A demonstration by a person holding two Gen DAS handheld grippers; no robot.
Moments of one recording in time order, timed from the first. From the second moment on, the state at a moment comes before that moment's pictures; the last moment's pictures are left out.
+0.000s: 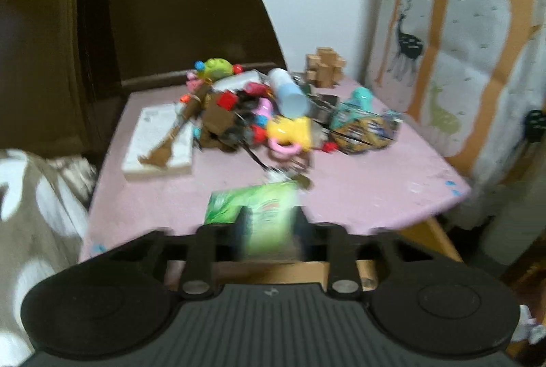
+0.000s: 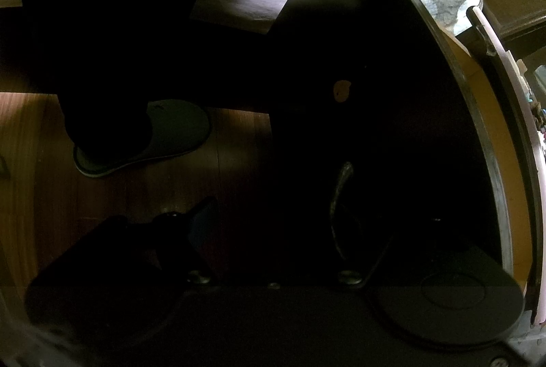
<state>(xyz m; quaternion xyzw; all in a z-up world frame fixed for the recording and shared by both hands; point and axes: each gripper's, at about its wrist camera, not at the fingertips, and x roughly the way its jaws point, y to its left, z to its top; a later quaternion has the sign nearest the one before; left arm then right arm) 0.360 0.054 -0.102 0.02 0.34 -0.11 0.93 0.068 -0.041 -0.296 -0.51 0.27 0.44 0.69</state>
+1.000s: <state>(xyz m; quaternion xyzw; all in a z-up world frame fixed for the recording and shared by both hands) 0.336 0.024 -0.141 -0.01 0.38 -0.10 0.92 0.070 -0.042 -0.295 -0.51 0.27 0.44 0.68</state>
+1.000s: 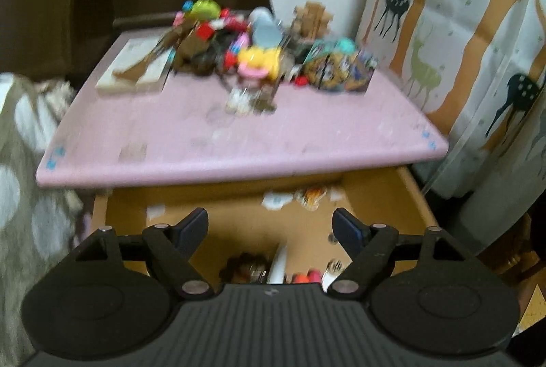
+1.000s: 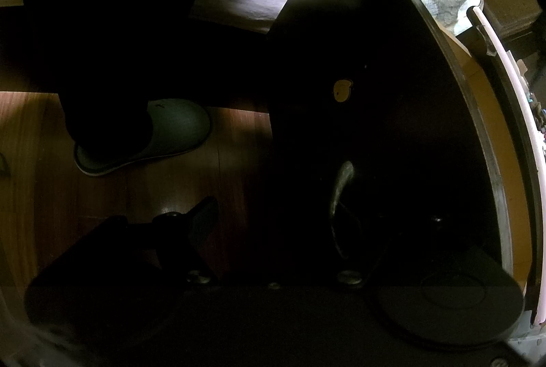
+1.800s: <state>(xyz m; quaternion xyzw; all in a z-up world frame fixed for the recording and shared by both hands) 0.481 -0.081 -0.114 0.19 0.31 -0.22 0.91 0.068 -0.046 -0.296 -0.51 0.27 0.45 0.68</state>
